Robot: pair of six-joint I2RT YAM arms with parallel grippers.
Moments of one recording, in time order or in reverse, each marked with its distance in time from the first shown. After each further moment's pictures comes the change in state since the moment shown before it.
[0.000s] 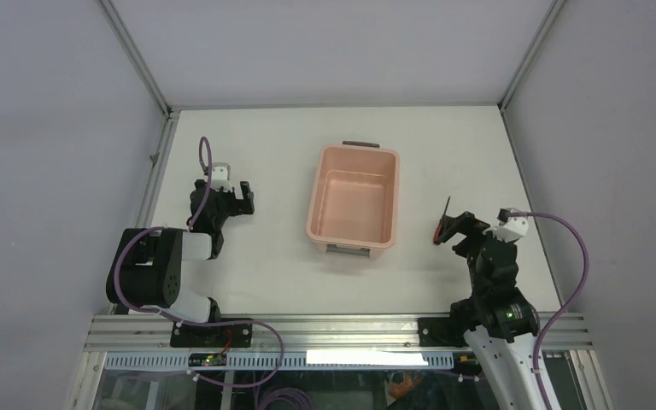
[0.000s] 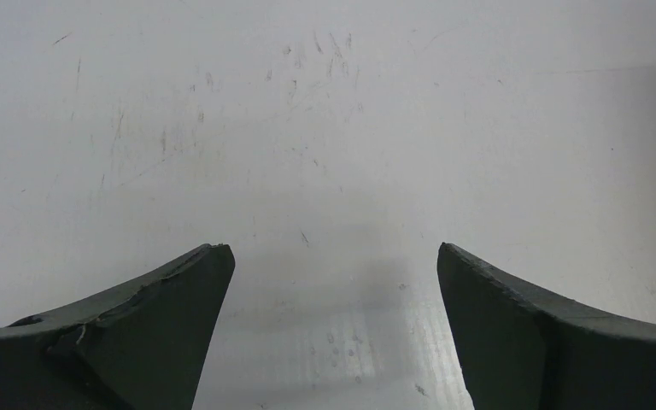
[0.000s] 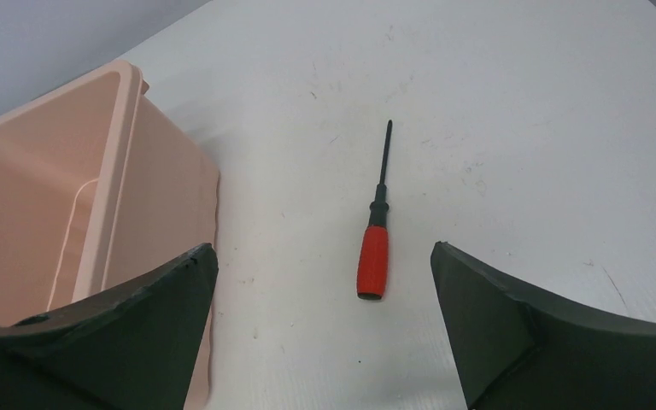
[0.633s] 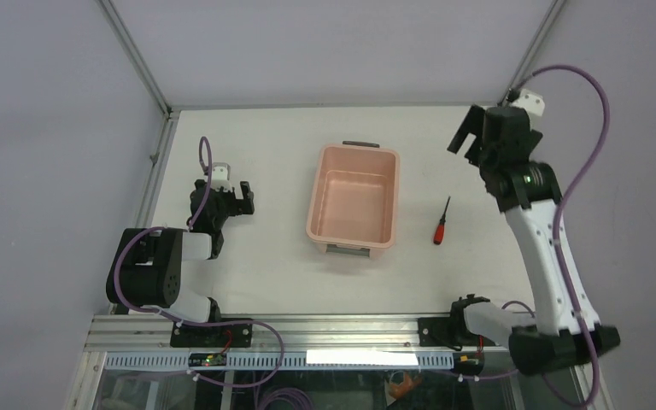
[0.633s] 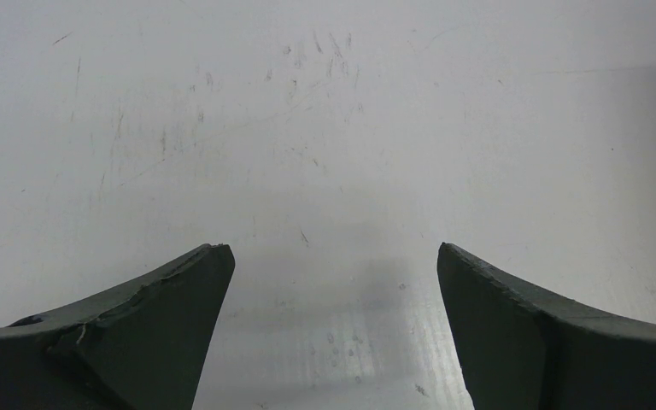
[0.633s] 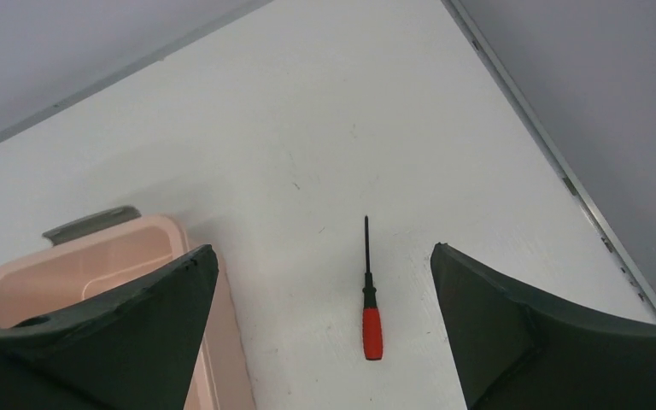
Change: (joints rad) left arm 0.000 0.000 0.000 0.000 0.000 0.000; right arm -0.036 0.861 0.915 -0.264 0.121 -0.061
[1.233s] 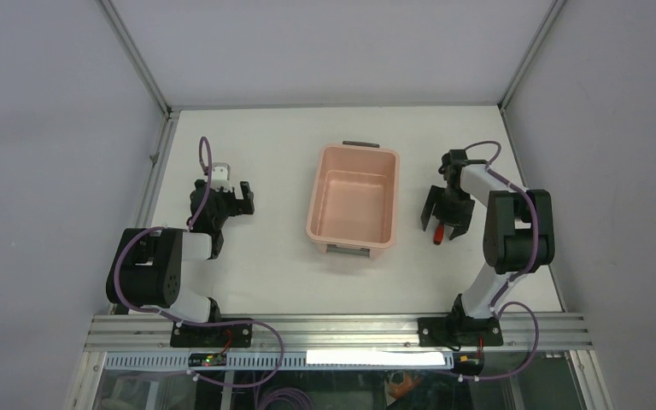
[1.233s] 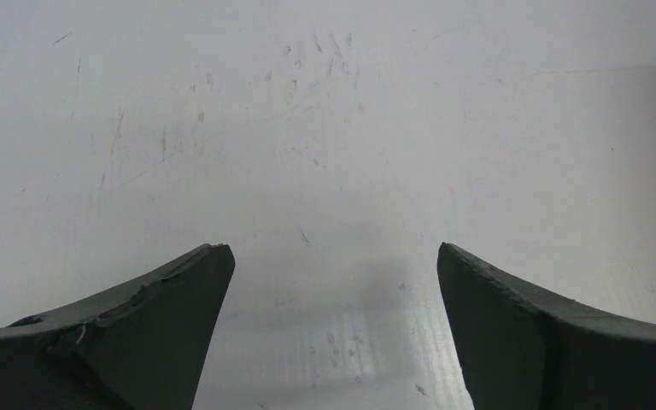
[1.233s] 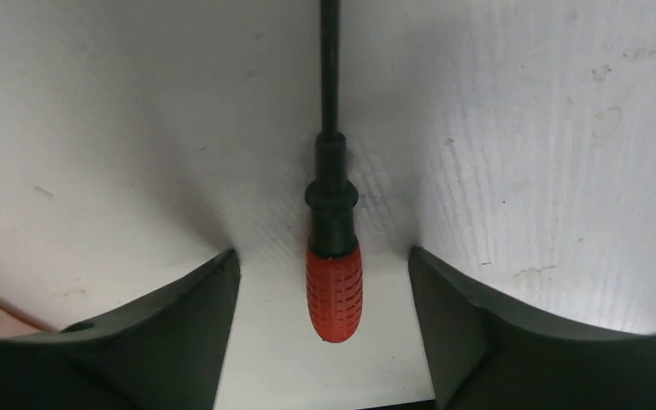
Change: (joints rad) left arm 0.000 0.000 0.000 0.000 0.000 0.000; right arm -0.177 0.737 -0.218 -0.075 -0.396 -0.014
